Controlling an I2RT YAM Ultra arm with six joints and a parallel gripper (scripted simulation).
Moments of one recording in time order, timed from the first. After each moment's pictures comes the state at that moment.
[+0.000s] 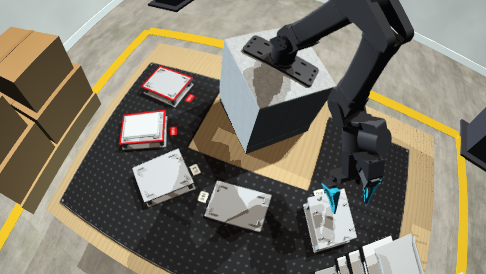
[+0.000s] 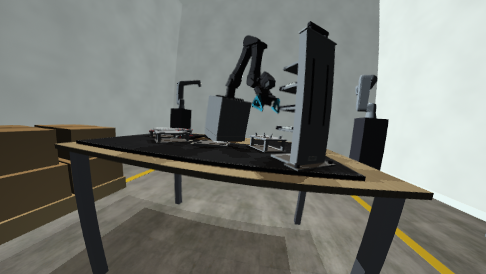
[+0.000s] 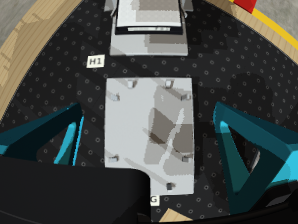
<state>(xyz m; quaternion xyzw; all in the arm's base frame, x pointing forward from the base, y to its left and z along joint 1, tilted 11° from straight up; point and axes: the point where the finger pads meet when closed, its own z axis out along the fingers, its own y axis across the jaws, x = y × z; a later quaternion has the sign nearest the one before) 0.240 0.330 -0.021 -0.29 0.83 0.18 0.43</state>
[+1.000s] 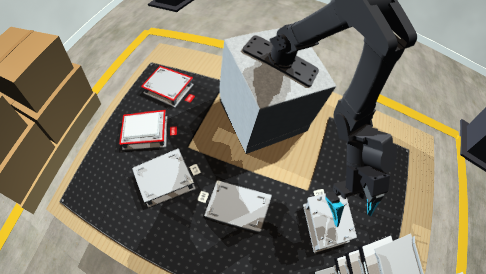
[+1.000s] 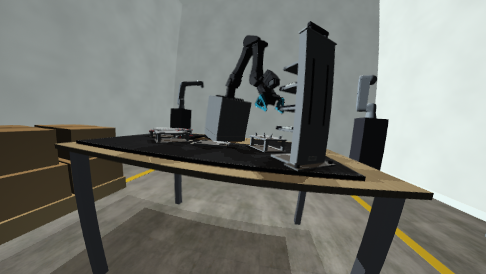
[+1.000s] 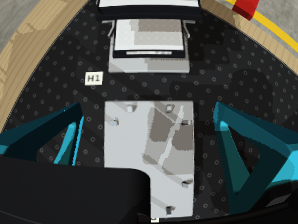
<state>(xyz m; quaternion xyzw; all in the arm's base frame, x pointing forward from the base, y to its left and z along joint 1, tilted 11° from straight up) 0.267 0.352 -0.016 -0.29 0.83 0.18 0.43</state>
